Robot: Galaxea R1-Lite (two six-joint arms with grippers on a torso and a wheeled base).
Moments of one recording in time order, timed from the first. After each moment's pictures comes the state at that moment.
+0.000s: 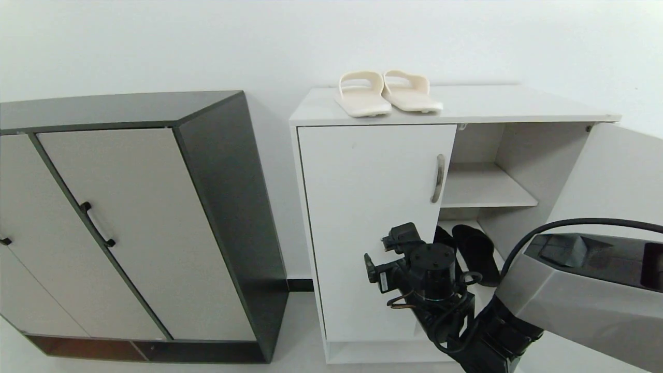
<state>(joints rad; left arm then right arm) 0.00 0.00 0.00 0.00 -0.02 0.00 0.75 2.26 -0.87 -1.26 -0.49 -0.03</state>
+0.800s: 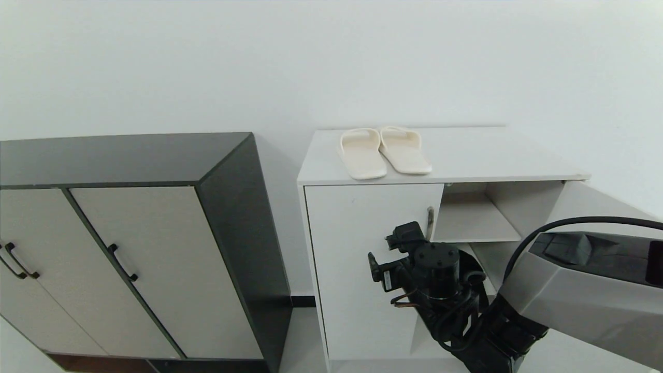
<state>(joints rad) 0.00 0.00 0.00 0.00 -0.02 0.00 0.76 2.25 -0.86 -1.26 -0.49 -0.03</state>
